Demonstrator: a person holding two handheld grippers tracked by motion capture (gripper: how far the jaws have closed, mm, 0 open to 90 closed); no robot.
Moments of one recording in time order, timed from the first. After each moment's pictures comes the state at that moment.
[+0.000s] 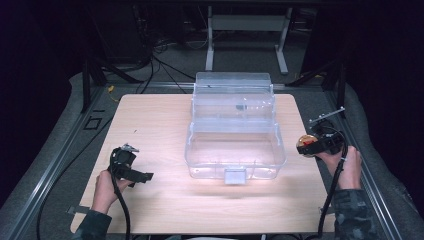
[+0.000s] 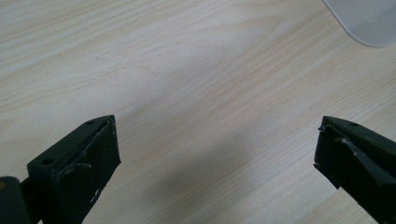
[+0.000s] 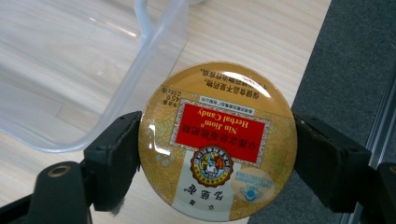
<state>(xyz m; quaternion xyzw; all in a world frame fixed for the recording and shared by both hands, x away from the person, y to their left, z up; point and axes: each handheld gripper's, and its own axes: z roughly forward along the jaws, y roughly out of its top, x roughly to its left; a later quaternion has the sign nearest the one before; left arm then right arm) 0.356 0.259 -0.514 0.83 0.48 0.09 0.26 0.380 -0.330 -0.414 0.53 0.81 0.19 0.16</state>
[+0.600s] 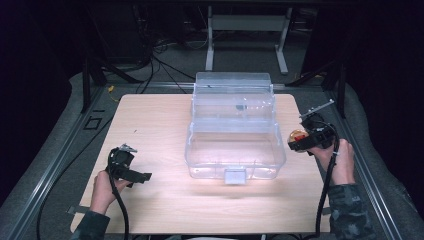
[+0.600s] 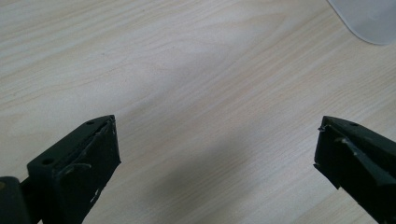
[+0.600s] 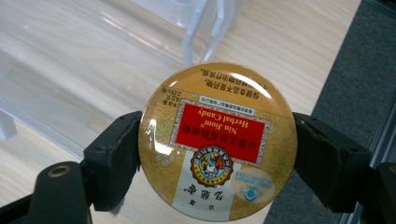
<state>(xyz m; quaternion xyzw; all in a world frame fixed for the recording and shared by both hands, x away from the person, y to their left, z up) 0.355 0.263 -0.514 0.83 0.48 0.09 0.26 0.385 -0.299 -0.395 0.49 0.83 0.20 0.16</state>
